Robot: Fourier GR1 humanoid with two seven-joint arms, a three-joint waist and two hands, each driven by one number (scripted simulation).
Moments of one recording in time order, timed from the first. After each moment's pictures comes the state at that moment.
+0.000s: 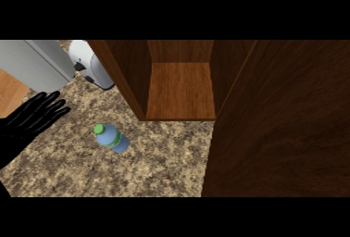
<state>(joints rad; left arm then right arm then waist) -0.07 0.39 0.24 -1.67 0.70 -0.79 0.25 0.14 -0.05 0.42 -2.48 0.03 0.00 0.38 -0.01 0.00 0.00</state>
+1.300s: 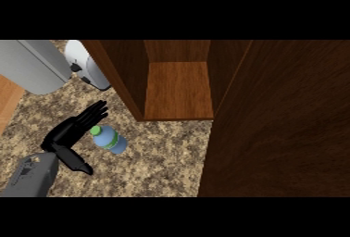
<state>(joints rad) -0.34 0.30 0.16 -0.80 -0.07 -0.75 -0.42 0.09 -0.09 0.49 -2.48 0.06 -0.08 0.41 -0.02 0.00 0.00</state>
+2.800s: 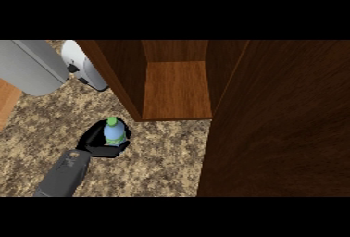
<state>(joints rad) -0.53 0.20 0.08 -0.32 -0.16 -0.57 -0.79 0.12 -0.17 0.48 -2.48 0.04 -0.11 0.35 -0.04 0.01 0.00</state>
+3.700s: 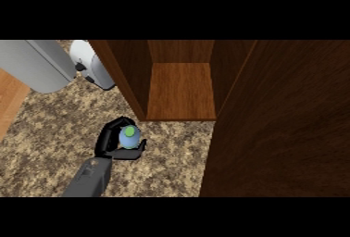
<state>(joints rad) -0.42 0.04 0.12 -0.55 -0.08 -0.09 -0.95 0.13 -0.19 0.49 -2.48 0.04 -0.16 0.36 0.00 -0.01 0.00</state>
